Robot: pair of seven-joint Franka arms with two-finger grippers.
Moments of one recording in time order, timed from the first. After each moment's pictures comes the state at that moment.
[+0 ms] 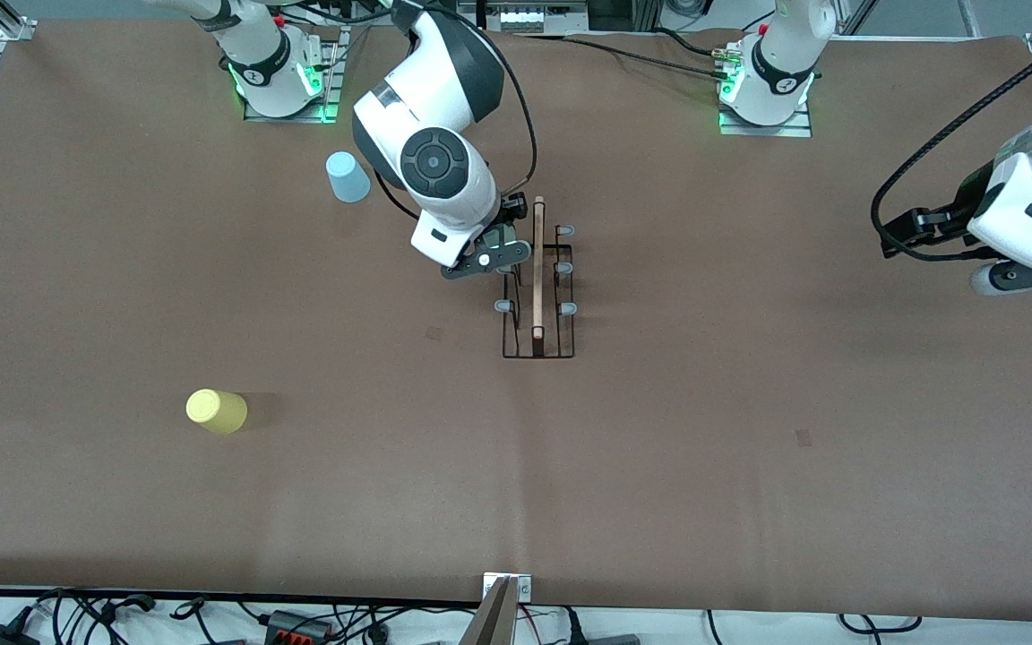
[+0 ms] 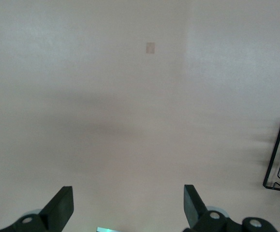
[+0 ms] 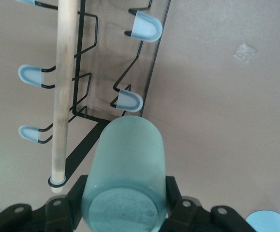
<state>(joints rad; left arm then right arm) 0.11 0.13 -0.20 -1.46 0.08 1.47 -0.24 0.64 0.50 0.13 -1.52 0.21 1.84 0.43</state>
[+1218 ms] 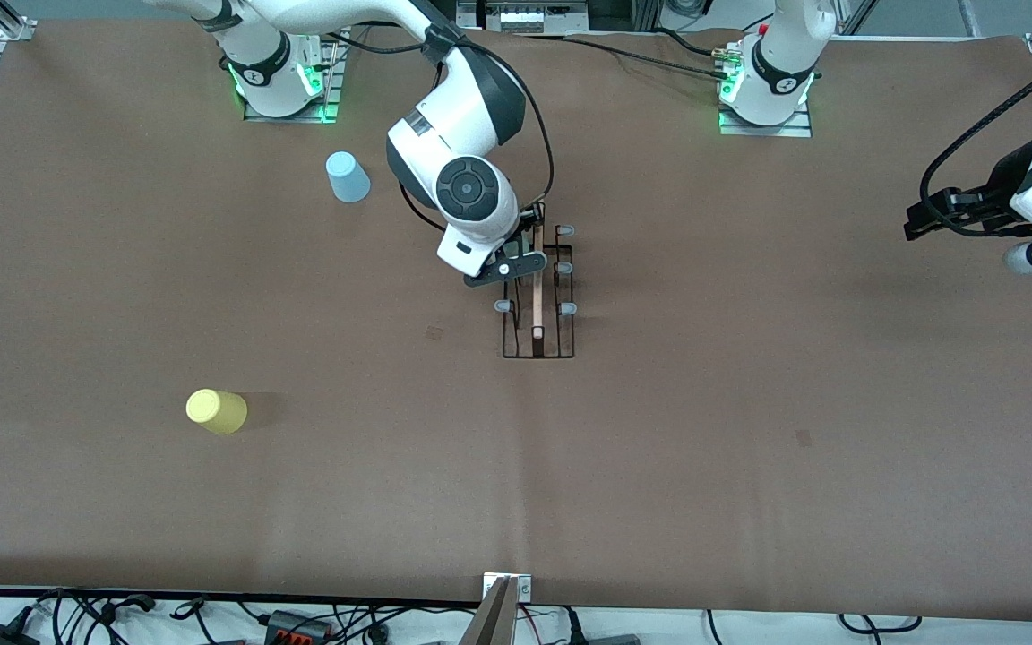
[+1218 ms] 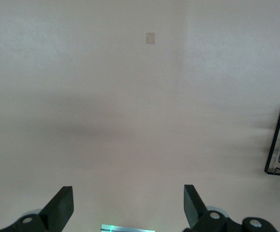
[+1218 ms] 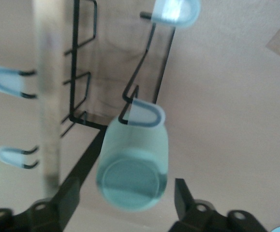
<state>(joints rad) 0.01 0.06 -0.03 -1.55 0.01 1.49 -0.13 0.67 0.59 0.13 -1.49 0.22 1.90 0.48</state>
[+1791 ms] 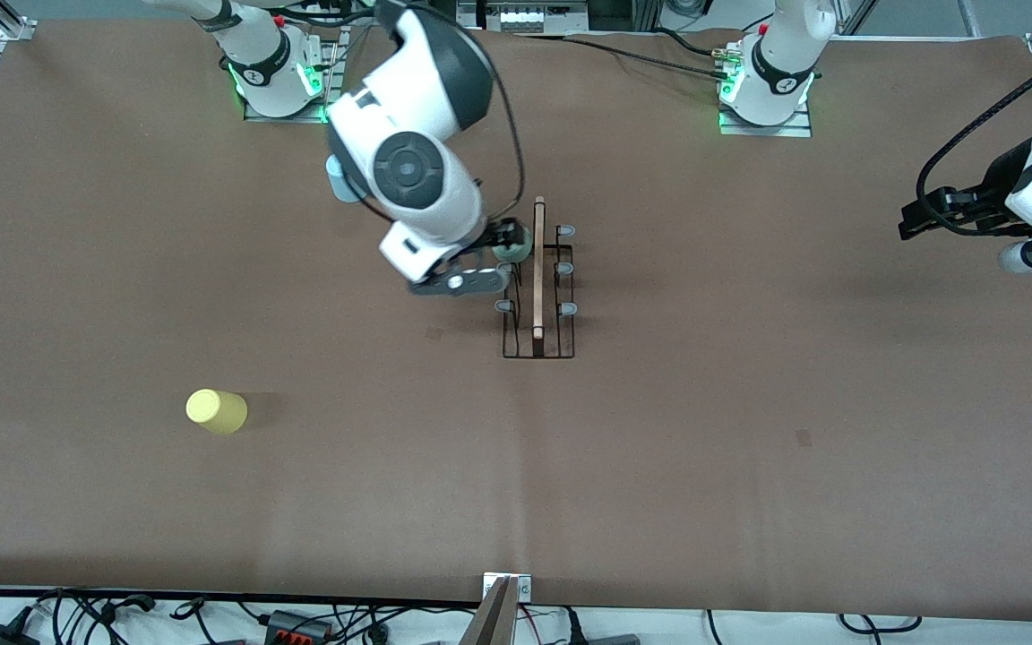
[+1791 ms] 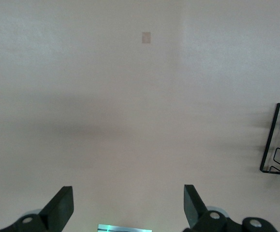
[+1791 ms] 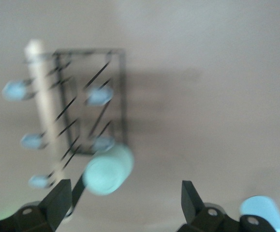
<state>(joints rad) 0.01 0.06 -0.03 -1.55 0.00 1.49 -0.14 0.66 0.53 -0.05 -1.33 0.18 1.72 0.61</state>
